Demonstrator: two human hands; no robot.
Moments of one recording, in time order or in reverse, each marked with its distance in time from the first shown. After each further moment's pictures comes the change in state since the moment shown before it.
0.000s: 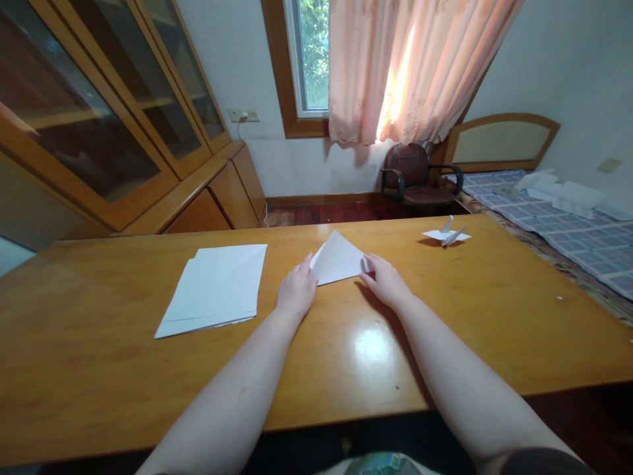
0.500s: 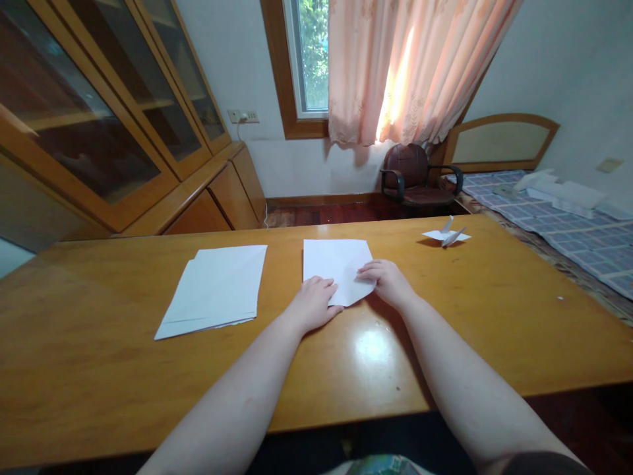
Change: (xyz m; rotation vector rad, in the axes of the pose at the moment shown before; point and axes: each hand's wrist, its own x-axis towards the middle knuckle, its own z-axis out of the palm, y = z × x) left_hand -0.013 0.013 0.005 0.057 -0.311 0.444; right_hand 0.000 -0.002 -0.015 0.065 -0.108 -0.246
